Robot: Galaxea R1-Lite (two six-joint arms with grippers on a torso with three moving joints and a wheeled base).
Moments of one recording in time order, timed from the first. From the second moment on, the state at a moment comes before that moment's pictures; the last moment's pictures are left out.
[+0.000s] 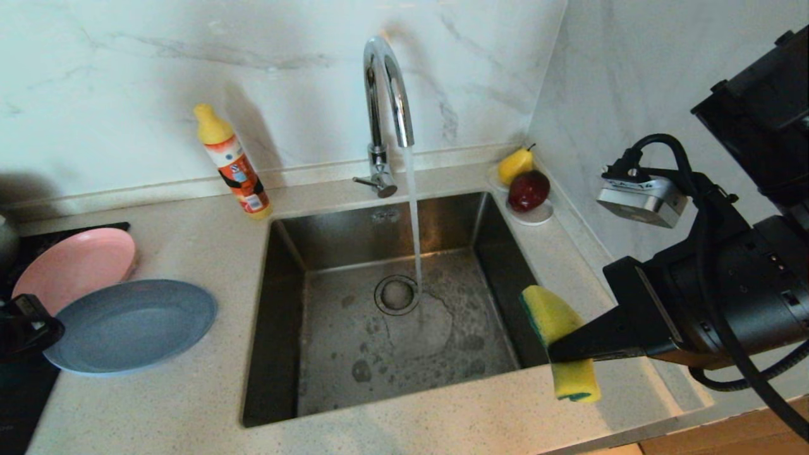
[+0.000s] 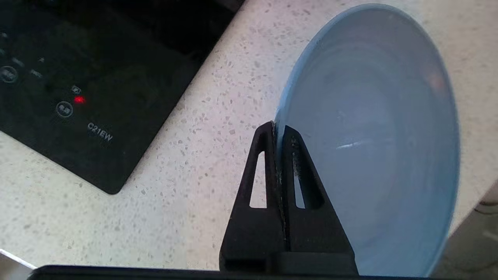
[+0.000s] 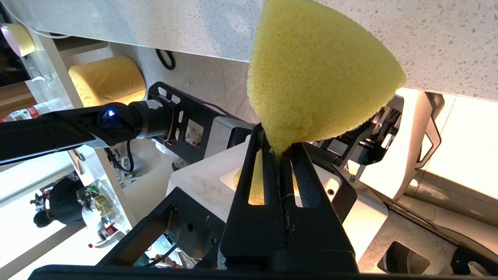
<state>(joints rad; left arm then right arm) 0.57 1.52 -0.81 -0.02 -0.08 -0.33 0.75 1.53 -1.58 0.86 0.22 0.68</state>
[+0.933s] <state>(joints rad) 0.62 1.55 -0.80 -0.07 -0.20 -0.33 0.75 1.53 -1.57 0.86 0.24 0.68</state>
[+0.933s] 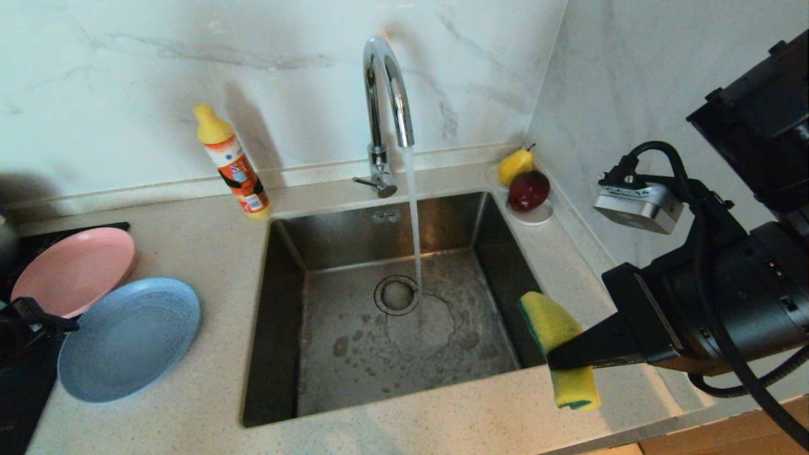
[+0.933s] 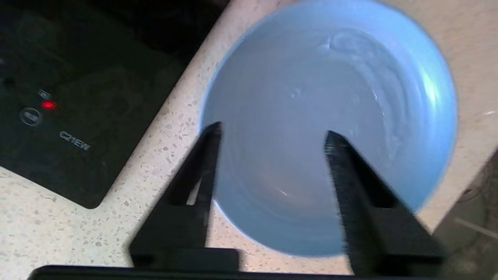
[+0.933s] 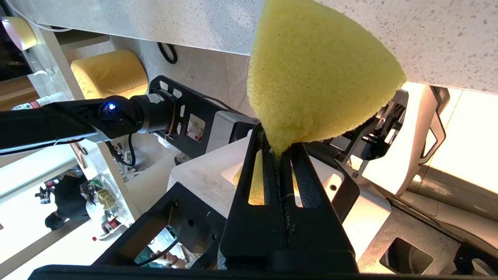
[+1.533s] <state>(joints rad) 0.40 1.44 -1.06 -0.01 -0.31 -0.21 0.75 1.52 -1.58 0.86 0.23 0.68</state>
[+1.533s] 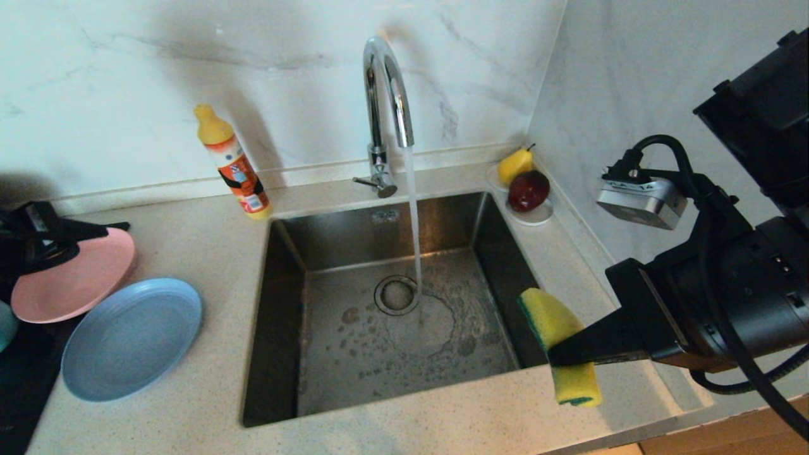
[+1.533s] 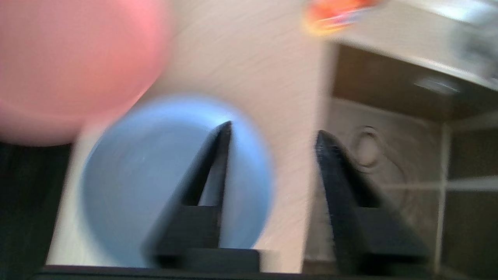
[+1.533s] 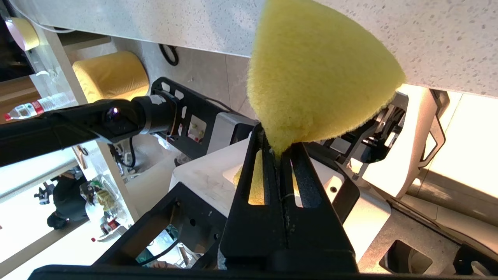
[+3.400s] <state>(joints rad) -0.01 0.06 -0.06 0.02 0.14 0.09 0.74 1.48 -1.55 0.86 0.23 0.68</state>
